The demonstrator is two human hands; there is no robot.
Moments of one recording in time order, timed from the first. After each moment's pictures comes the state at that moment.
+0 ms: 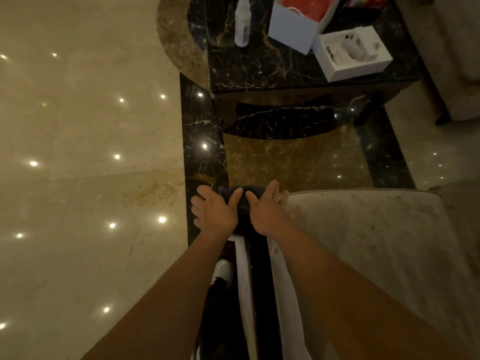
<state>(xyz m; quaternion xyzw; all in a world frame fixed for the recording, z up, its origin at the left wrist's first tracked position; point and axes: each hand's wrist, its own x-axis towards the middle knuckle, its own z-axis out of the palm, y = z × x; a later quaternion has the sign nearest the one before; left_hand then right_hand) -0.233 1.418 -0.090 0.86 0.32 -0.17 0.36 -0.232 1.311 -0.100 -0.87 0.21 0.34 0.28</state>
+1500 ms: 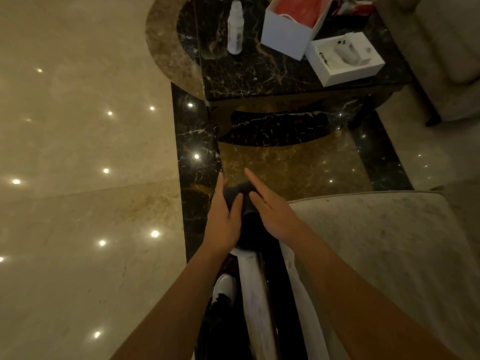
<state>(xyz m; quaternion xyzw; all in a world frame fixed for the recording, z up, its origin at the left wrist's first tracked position) -0.227 1.445 -0.129 0.79 0.08 -0.12 0.59 -0.215 1.308 -0.100 -0.85 0.03 0.23 0.48</state>
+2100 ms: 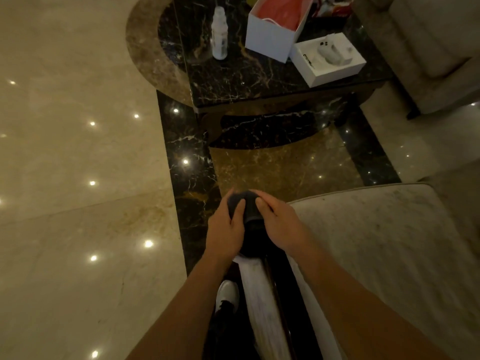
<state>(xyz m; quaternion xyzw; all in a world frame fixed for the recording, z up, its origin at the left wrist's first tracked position) -0.221 1.450 -0.128 0.81 0.05 -0.14 0.56 -0.227 1.314 -0.100 -0.84 0.14 0.17 0.49</state>
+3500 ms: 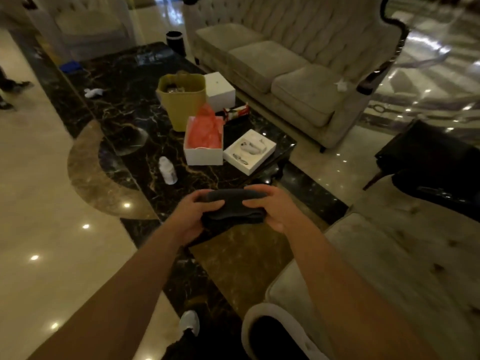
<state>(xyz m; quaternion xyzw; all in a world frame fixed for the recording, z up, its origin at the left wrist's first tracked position) 0.087 1.430 0.164 0.60 0.01 -0.44 0.67 -0.021 1.252 0.162 -0.55 0.32 0.00 0.77</state>
